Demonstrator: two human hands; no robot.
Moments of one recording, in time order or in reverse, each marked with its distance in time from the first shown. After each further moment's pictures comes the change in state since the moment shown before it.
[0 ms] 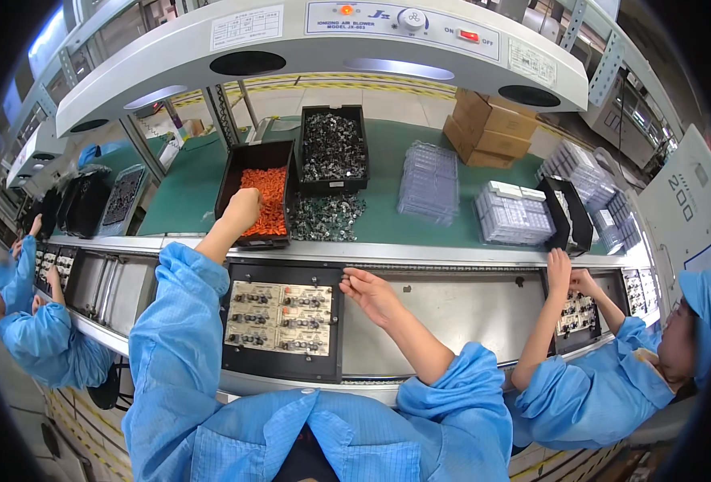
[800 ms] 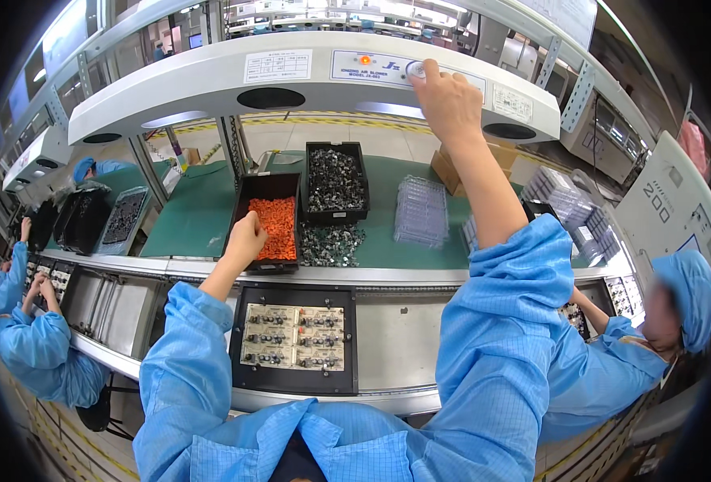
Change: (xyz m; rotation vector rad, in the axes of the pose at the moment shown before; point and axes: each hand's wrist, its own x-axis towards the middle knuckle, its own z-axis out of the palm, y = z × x) left_hand -0.040 0.000 -0.023 -0.361 0.332 0.095; right_hand 0.020 -0.313 0.233 -2.357 0.938 -1.540
